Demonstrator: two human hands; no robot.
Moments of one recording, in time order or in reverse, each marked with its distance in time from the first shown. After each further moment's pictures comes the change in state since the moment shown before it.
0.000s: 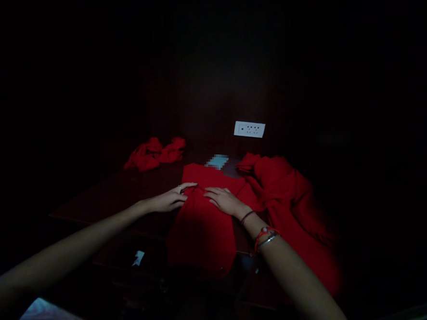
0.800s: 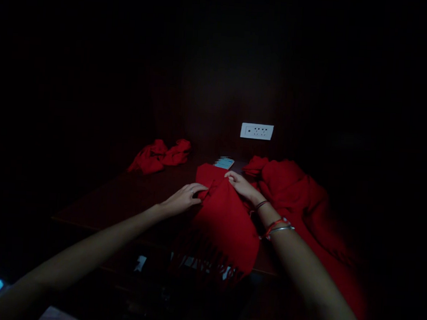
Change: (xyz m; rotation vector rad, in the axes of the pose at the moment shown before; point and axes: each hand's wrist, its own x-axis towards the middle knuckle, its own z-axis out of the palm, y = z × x) left_hand 0.035 0.005 0.011 0.225 0.182 -0.262; right_hand 0.025 0.042 -0.026 1.035 0.272 0.321
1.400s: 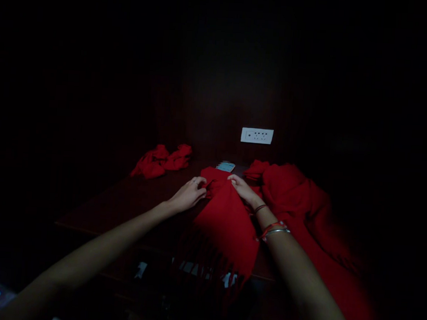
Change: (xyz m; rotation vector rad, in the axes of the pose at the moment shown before) left_hand 0.020 0.002 -0.011 0.236 0.028 0.035; right_hand 0.005 0.014 -0.001 0.199 0.069 0.059
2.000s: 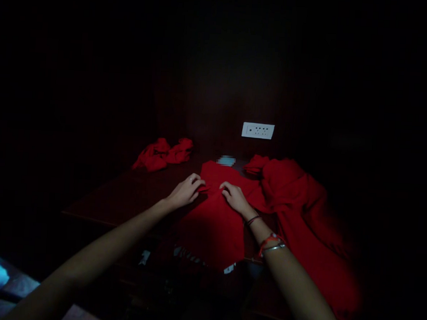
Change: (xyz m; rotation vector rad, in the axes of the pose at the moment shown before) left_hand -0.022 -0.007 0.014 -0.175 0.035 -0.140; right_hand -0.035 0.006 0.027 -0.817 -0.004 -0.303
